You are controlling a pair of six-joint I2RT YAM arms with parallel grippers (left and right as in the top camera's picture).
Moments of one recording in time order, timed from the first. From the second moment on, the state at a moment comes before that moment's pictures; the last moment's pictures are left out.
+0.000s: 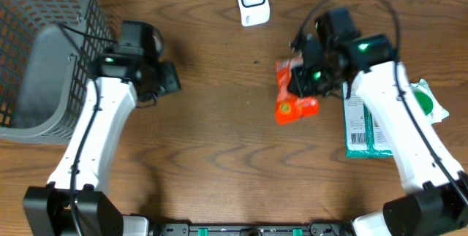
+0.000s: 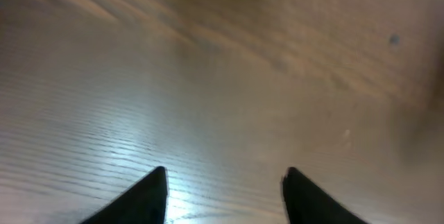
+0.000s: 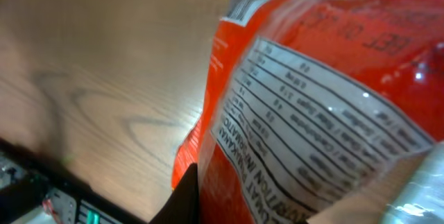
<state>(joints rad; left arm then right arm) -0.08 1.56 1.32 -0.96 0.14 -0.40 0.30 1.65 1.64 -1.25 -0.29 0.06</state>
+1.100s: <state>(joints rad) -0.05 1.55 1.38 -0.91 0.12 -0.38 0.43 2.13 2.33 -1.10 0.31 -0.51</state>
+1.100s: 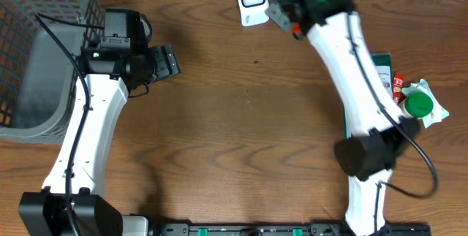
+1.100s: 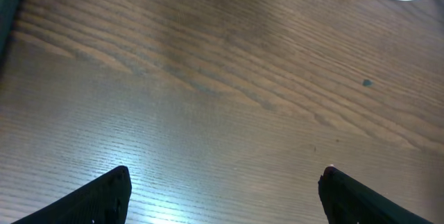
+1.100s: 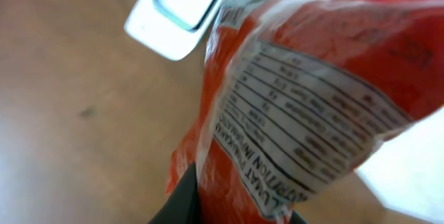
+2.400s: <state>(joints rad) -0.05 1.55 1.38 -0.91 0.12 -0.38 0.48 2.61 2.33 -0.46 0.70 -1.07</state>
